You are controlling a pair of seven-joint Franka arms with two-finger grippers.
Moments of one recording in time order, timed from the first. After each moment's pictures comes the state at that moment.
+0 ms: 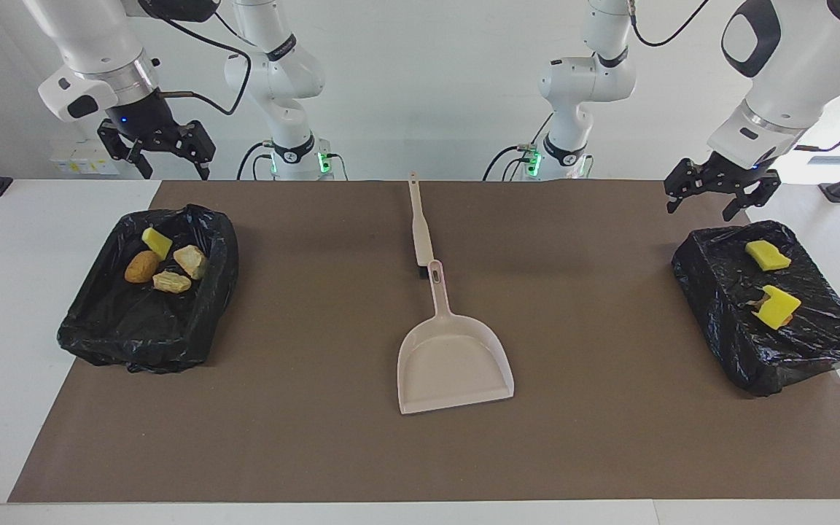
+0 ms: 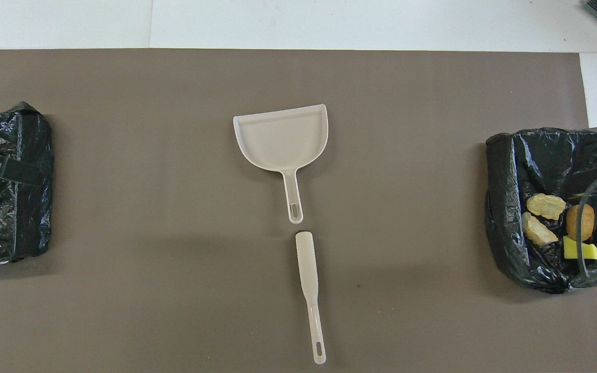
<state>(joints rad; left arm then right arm) -0.06 -0.01 0.04 -1.63 0.00 1.62 0.23 -0.07 -0.06 0.01 -1.58 -0.02 1.48 -0.03</state>
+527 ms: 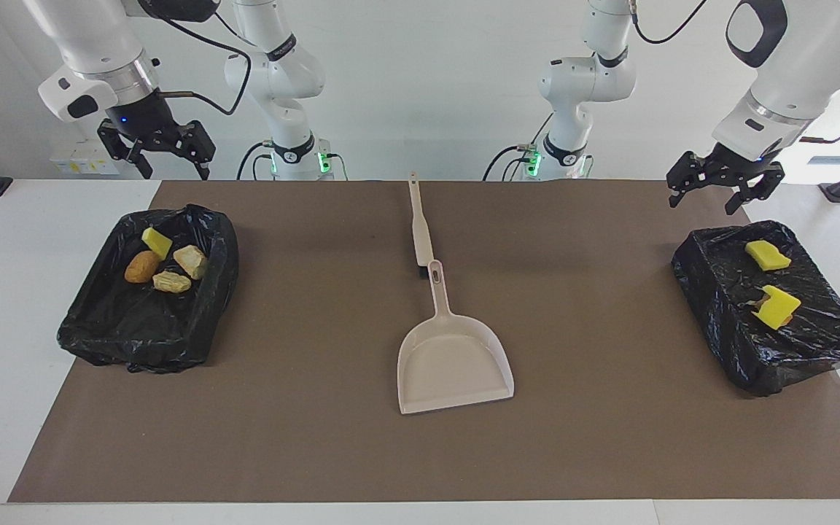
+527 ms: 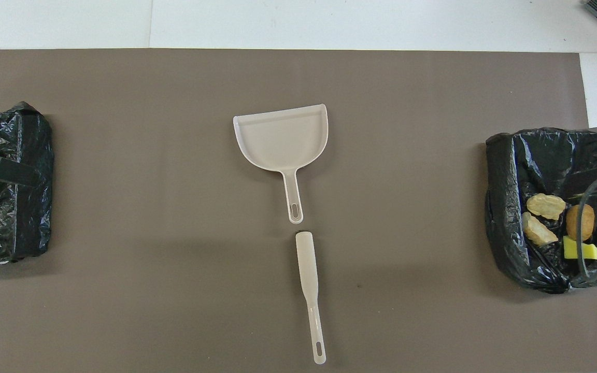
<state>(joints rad) -0.06 -0.01 0.04 -1.60 0.00 1.57 0.22 -0.07 -0.06 0.01 -1.58 -0.02 1.48 -0.03</state>
